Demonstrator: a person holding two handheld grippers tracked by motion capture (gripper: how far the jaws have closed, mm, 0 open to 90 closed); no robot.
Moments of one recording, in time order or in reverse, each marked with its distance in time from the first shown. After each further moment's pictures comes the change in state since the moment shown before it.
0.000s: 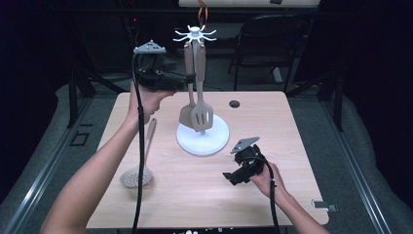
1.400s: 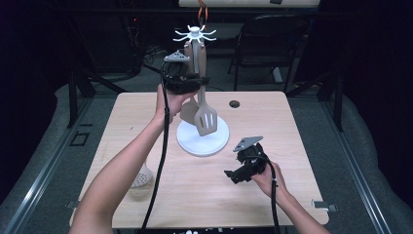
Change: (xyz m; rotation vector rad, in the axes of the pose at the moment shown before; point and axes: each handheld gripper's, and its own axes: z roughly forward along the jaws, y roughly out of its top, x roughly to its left) left arm -0.002 -0.026 0.076 0.026 -0.089 -0.044; right arm -0.004 -0.001 -0.006 -0.027 -0.022 0.021
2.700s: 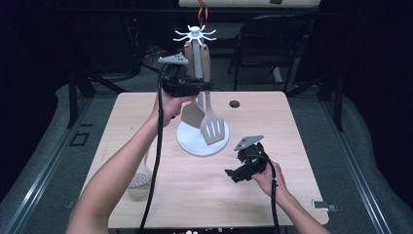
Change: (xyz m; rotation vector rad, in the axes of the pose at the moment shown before) left arm -0.002 0.001 -0.007 -0.002 -0.234 0.050; right arm -0.002 0.000 -0.001 0.004 -0.014 0.006
